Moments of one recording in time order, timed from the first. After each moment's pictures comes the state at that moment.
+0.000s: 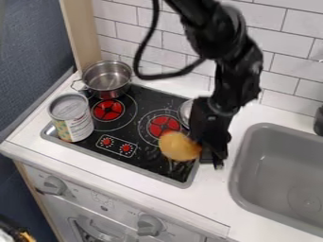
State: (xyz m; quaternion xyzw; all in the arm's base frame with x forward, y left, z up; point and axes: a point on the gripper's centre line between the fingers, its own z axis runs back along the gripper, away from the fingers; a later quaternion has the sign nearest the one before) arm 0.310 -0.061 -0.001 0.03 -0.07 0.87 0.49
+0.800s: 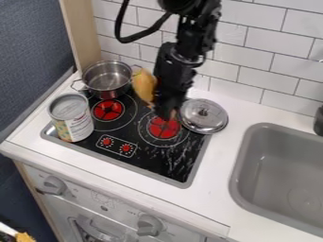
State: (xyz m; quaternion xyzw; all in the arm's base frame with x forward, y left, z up) arm 0.347 0.035 0.009 0.13 -0.03 0.63 0.77
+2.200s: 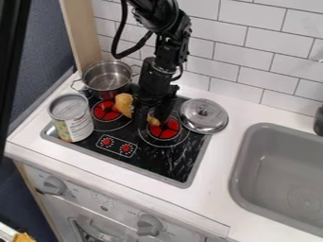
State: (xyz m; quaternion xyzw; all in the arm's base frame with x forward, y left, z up) arm 0.360 0.065 -0.037 0.13 0.03 0.57 0.81
